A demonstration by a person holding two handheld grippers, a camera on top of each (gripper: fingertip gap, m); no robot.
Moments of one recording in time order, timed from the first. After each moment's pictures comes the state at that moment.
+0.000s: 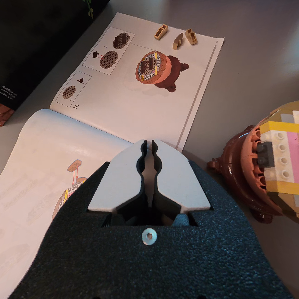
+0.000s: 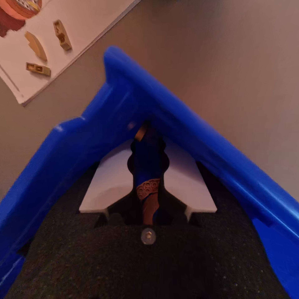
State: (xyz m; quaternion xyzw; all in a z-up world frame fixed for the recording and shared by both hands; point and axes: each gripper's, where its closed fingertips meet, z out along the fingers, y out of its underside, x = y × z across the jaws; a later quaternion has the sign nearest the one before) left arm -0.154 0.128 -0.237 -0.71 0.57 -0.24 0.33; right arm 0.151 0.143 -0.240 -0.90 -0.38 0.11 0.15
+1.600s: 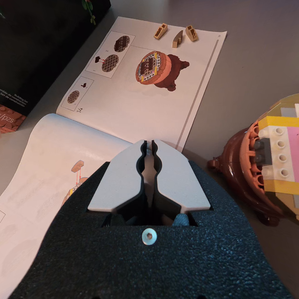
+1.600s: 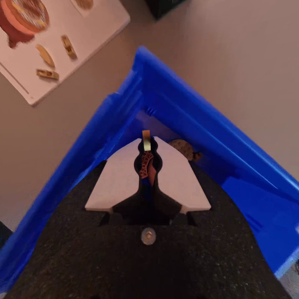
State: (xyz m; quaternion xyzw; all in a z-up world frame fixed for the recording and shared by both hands) left arm -0.155 0.128 -0.236 -0.70 0.58 -0.22 0.35; right arm 0.166 0.132 -0.194 -0.91 -0.36 0.05 0.20
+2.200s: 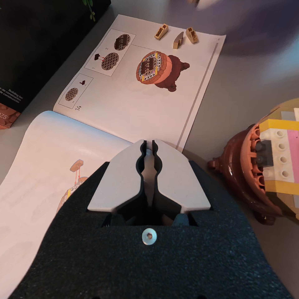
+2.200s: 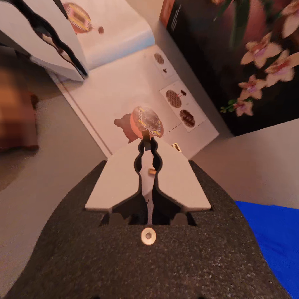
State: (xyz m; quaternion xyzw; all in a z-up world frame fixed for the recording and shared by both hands) left arm -0.155 0.128 -0.236 -0.71 0.57 -0.23 0.34; right arm -0.030 0.120 -0.199 -0.84 -0.38 0.05 0.37
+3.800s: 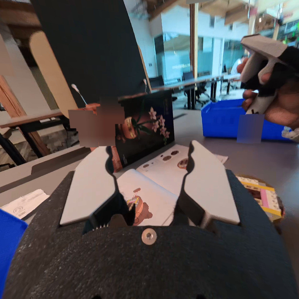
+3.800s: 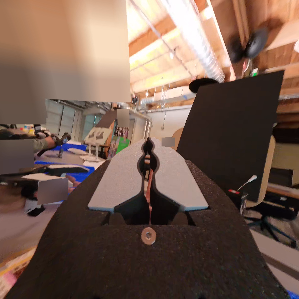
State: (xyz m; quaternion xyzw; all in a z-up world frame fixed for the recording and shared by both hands) left arm -0.230 0.115 -0.078 -0.57 0.34 -0.28 0.69; right arm -0.046 0.060 0.024 -0.43 -0.20 0.19 0.86
